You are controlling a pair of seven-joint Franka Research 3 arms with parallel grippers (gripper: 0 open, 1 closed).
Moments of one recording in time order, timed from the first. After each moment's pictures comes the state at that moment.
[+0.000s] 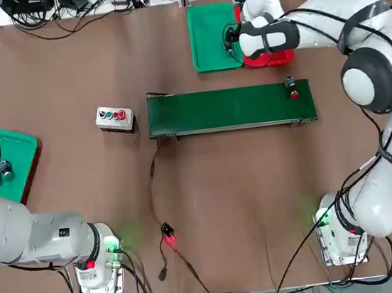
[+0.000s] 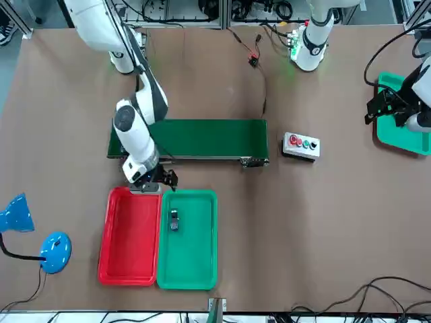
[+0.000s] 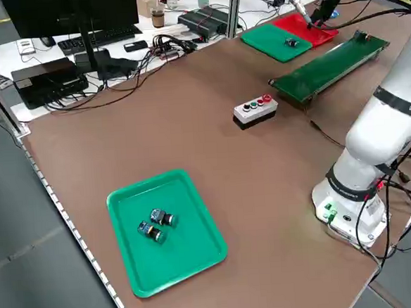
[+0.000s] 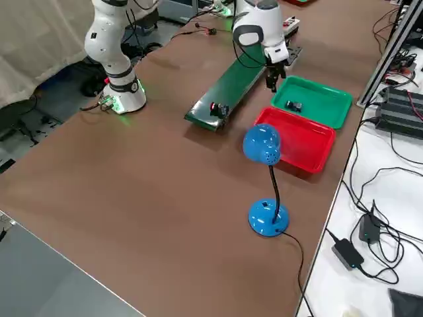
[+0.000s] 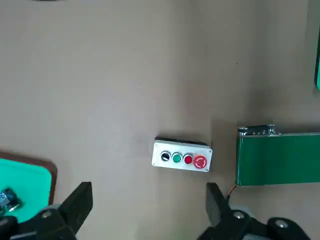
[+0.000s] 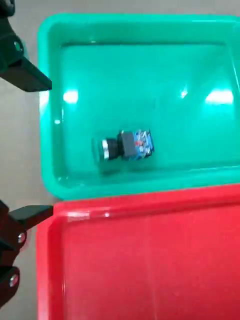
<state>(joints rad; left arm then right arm) -0.03 0.02 -0.02 -1.52 -0.05 1.55 0.01 0.51 0.48 -0.06 -1.90 0.08 2.68 0.51</state>
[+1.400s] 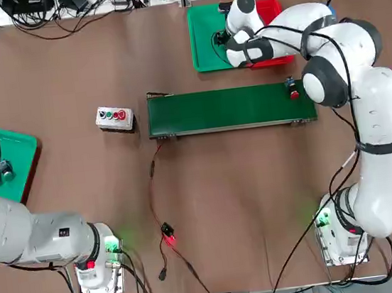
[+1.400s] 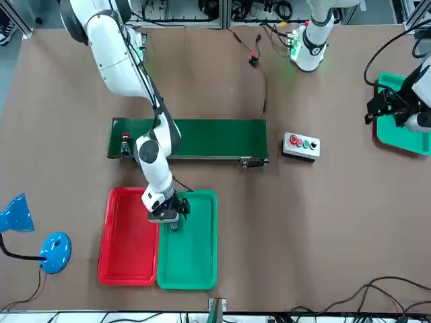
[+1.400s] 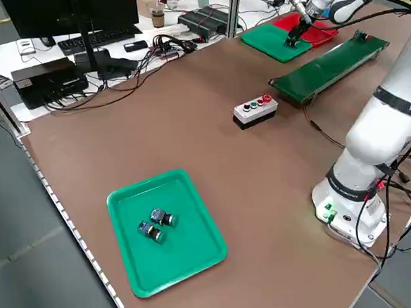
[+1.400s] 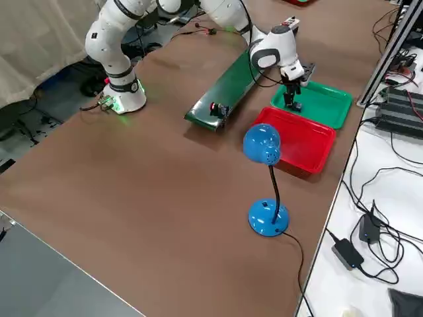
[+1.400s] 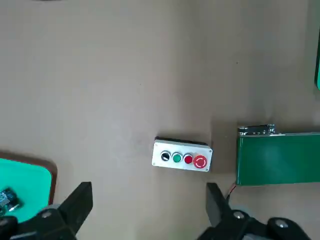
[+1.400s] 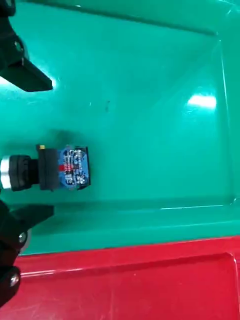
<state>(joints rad) -0.03 0.02 -0.02 -1.52 -0.05 1.55 0.01 0.52 0.82 -0.08 -1.59 -0.05 2.79 0.53</state>
